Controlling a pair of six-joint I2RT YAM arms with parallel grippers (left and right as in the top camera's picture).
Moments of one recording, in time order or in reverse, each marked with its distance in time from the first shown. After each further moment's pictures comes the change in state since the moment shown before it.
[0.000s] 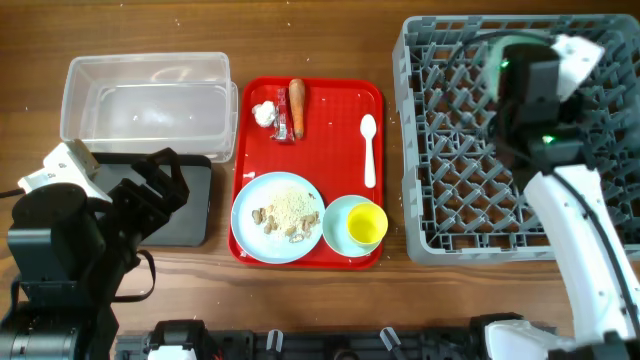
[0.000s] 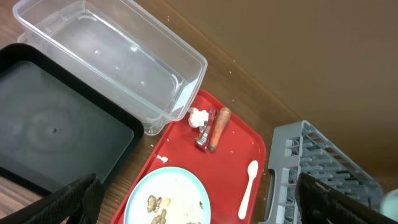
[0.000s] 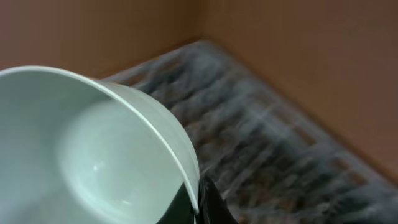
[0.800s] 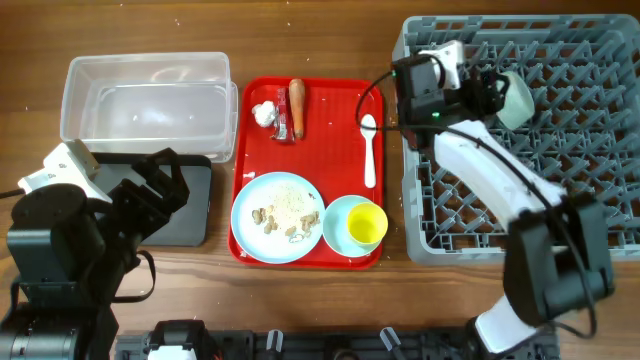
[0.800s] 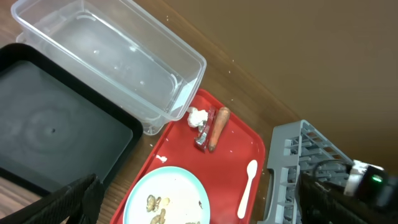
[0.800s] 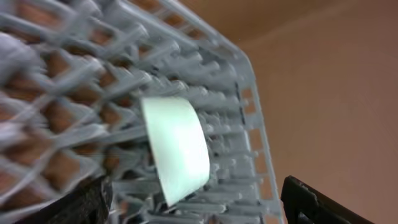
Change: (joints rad) left arm 0.000 -0.001 0.000 0.001 0.003 0.000; right arm 0.289 0.351 0.002 0.079 0.189 -0.544
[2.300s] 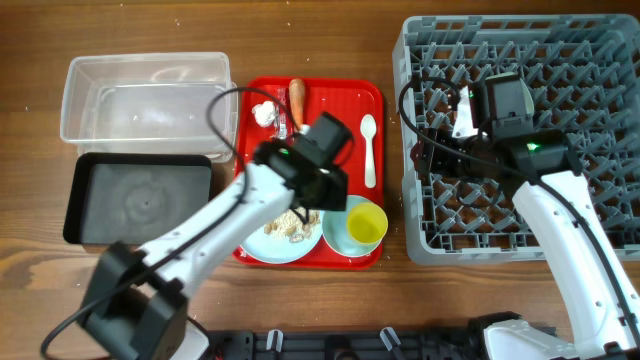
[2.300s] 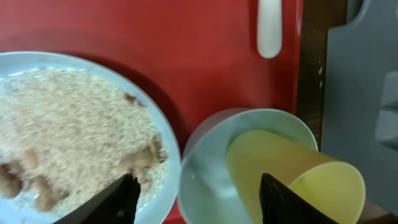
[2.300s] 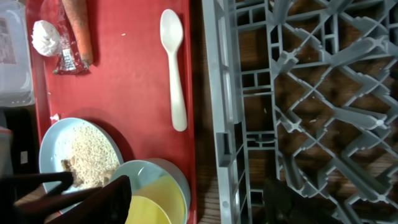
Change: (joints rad) left arm -0.702 0.870 -0.079 0.247 0.065 0.099; right arm -0.172 -0.397 -0.019 -0.595 -1.251 0.569
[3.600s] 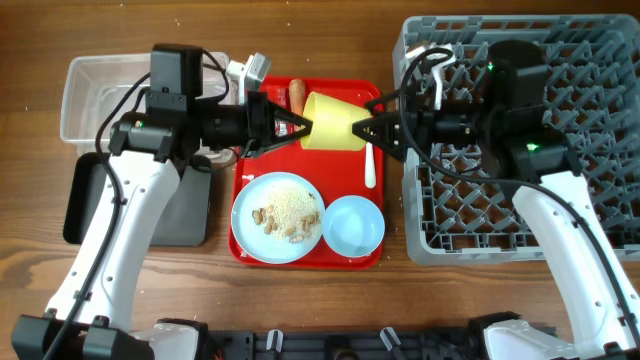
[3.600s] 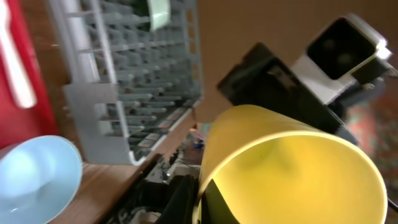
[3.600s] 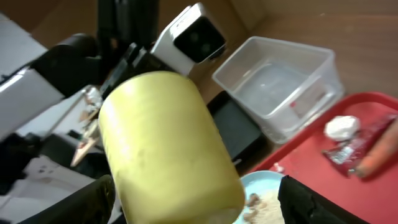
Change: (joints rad) left arm 0.546 -0.194 0.072 0.178 1.125 -0.016; right arm 0.004 -0.001 -0.003 0.611 -0.966 -0.158
